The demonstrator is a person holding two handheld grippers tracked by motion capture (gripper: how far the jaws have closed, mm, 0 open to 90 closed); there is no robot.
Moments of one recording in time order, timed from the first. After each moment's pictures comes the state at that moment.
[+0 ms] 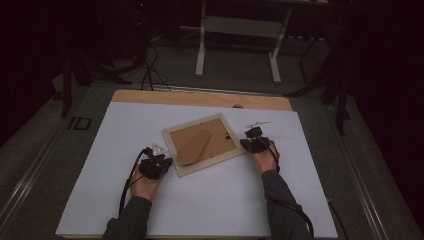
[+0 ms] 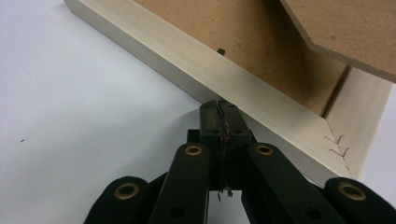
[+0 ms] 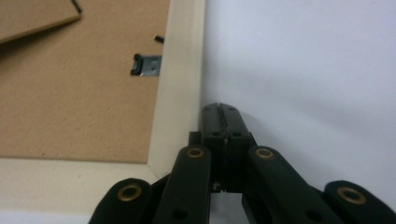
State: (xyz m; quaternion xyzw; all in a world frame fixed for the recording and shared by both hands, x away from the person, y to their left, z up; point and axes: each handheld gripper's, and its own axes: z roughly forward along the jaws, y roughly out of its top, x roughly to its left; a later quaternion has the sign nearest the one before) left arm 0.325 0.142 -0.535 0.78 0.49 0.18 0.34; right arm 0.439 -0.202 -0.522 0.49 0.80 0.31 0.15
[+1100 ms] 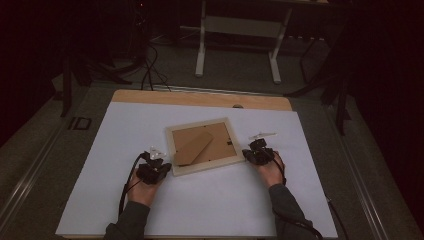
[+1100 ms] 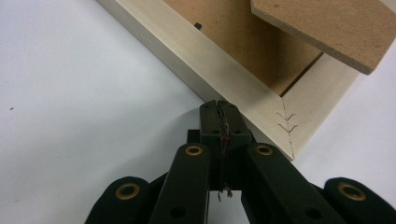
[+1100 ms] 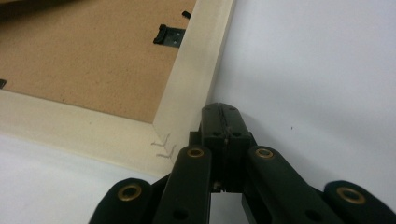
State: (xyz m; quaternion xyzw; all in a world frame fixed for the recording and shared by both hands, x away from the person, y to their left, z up) left arm 0.311 0.146 -0.533 0.79 0.49 0.15 0.34; right arm 0.397 -0.213 -0.524 0.47 0.81 0.32 0.14
